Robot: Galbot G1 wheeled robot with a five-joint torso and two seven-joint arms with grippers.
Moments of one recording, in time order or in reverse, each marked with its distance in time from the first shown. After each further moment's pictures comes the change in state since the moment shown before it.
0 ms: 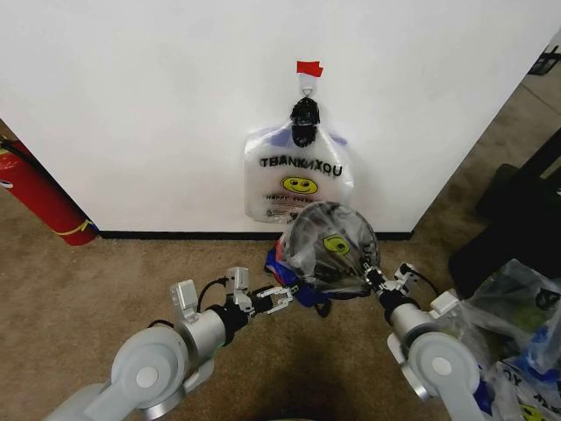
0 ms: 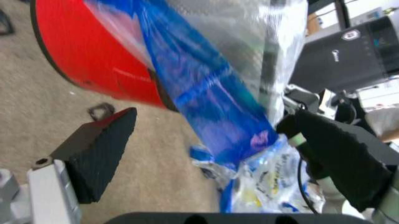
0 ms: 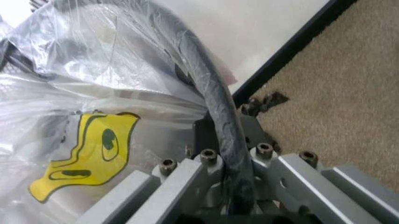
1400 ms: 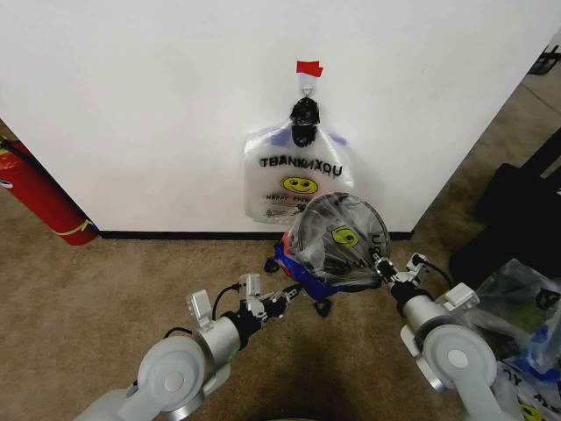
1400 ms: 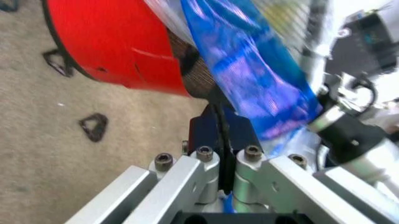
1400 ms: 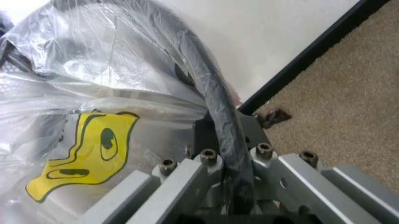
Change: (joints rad) left arm 0.010 -0.043 0.069 0.061 0.164 -0.063 0.105; right arm 0.030 -0.043 0.031 0.004 0.033 -0.008 0.001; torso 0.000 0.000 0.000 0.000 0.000
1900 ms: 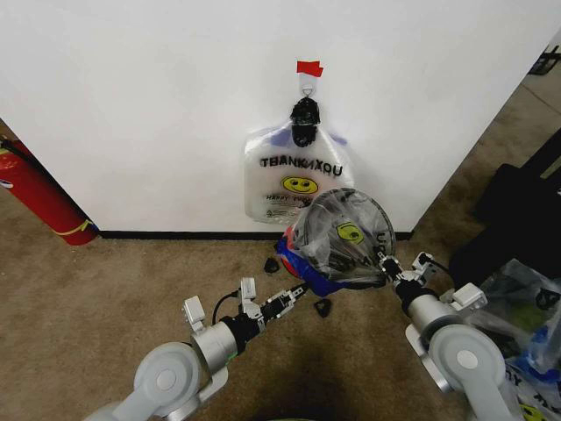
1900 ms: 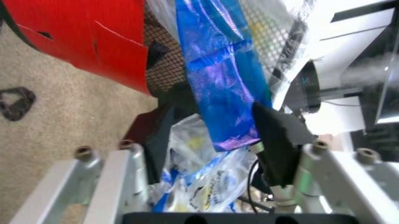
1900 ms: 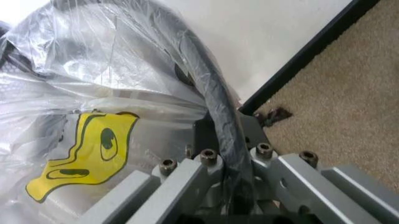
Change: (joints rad) left arm 0.047 -0.061 -0.034 0.031 -0.238 -0.043 0.108; right arm -0.010 0.022 0.027 0.022 0.032 -0.020 0.020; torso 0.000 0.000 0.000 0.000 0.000
